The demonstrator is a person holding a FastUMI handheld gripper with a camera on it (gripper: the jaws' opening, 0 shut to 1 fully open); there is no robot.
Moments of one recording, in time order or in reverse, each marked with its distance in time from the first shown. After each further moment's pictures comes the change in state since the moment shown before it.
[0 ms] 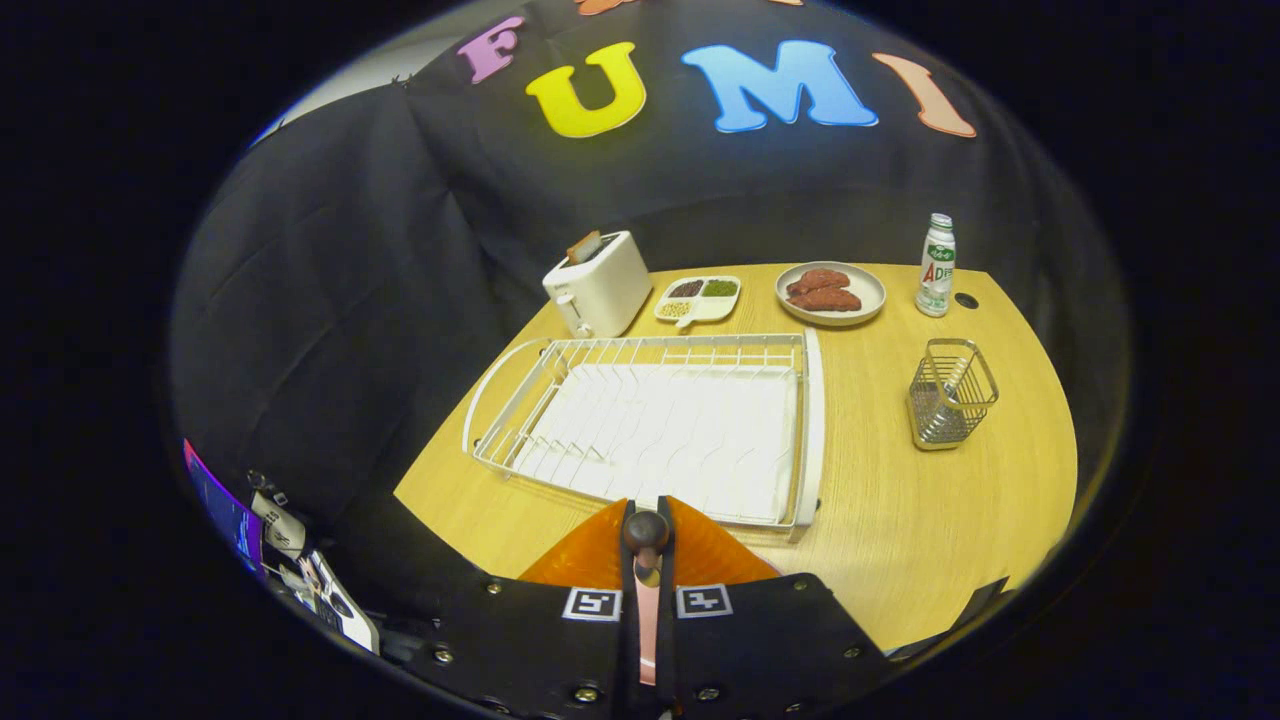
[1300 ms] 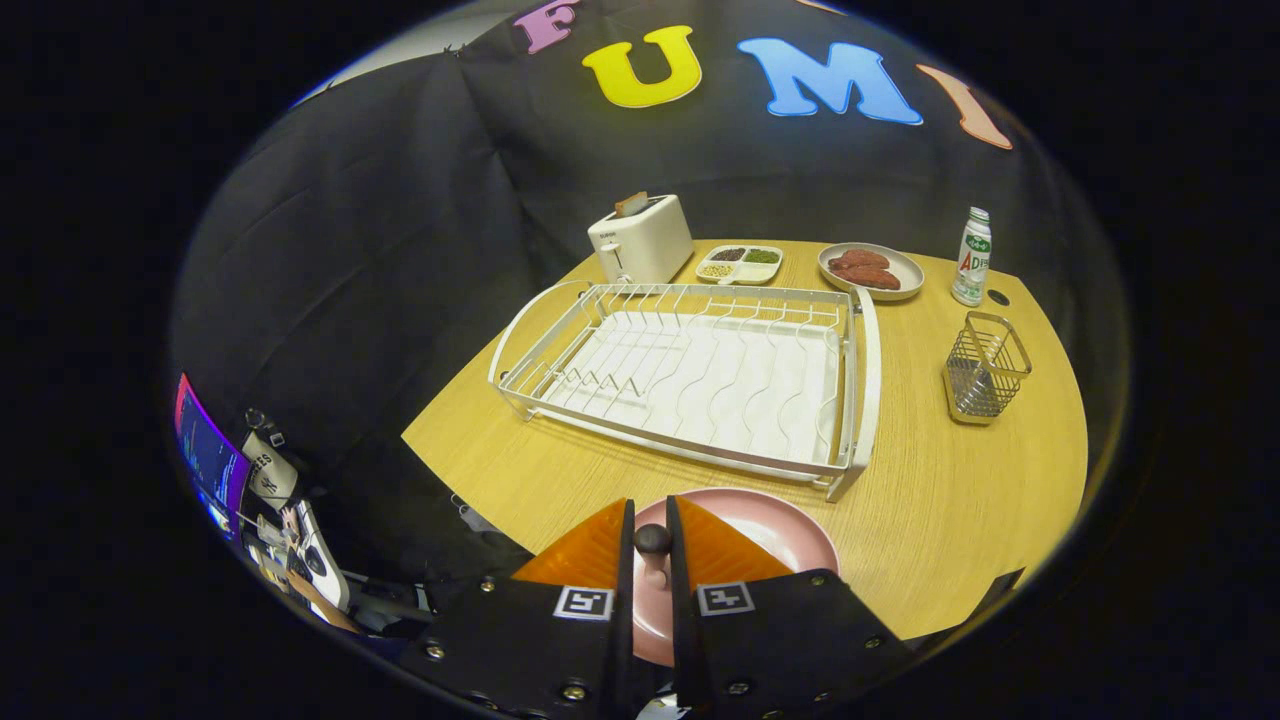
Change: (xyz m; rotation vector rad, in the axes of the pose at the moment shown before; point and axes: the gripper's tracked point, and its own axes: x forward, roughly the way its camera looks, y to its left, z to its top) arm 0.002 0.012 -0.050 -0.079 0.015 0.047
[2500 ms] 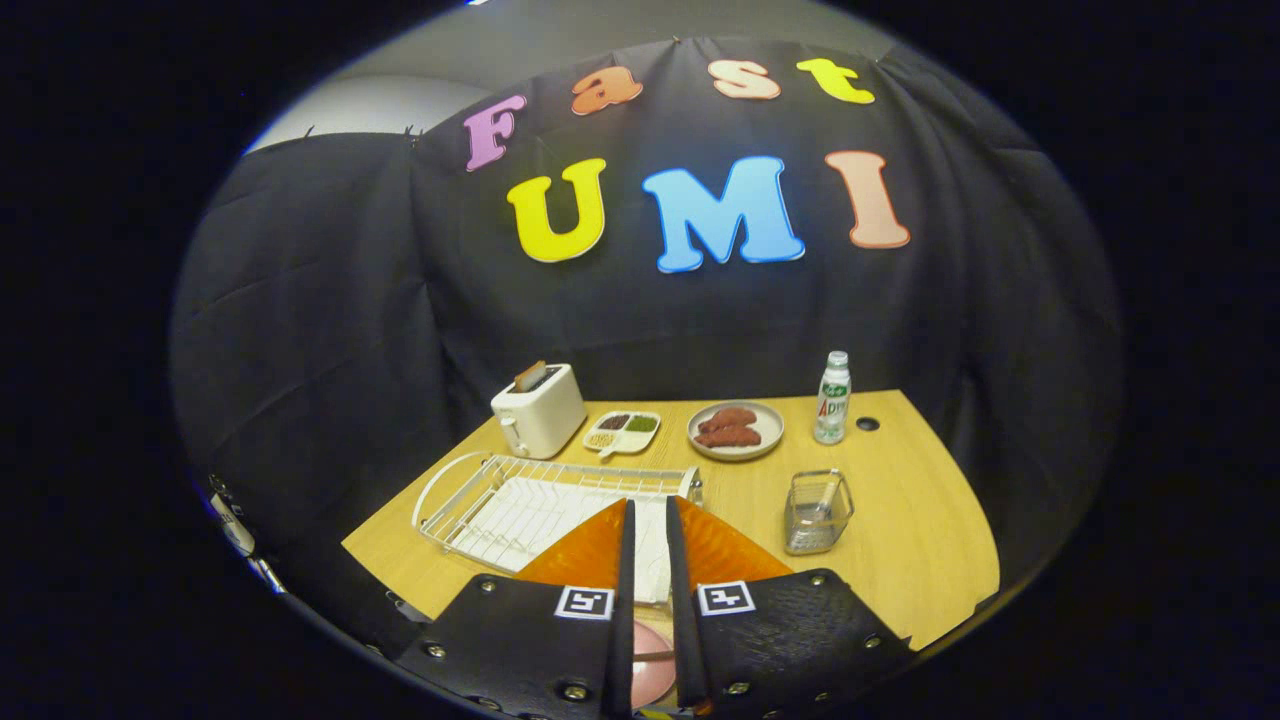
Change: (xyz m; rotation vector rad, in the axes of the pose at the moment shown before) arm -0.122 -0.111 0.149 -0.010 -0.470 -0.268
